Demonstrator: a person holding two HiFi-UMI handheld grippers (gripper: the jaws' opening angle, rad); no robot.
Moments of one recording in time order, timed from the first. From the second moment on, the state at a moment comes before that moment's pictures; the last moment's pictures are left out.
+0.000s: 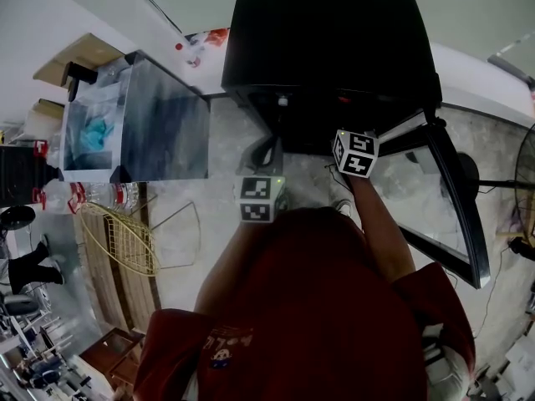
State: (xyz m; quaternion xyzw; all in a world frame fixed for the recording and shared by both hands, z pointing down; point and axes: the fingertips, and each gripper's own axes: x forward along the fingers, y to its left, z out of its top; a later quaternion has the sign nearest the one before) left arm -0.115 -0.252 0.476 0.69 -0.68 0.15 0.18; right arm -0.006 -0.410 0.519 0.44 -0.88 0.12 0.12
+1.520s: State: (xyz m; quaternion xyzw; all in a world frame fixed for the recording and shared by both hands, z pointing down) left arm -0.105 -0.246 0.484 0.70 -0.67 0.19 0.17; right arm -0.016 -0.480 0.551 0.46 -0.86 0.10 0.16
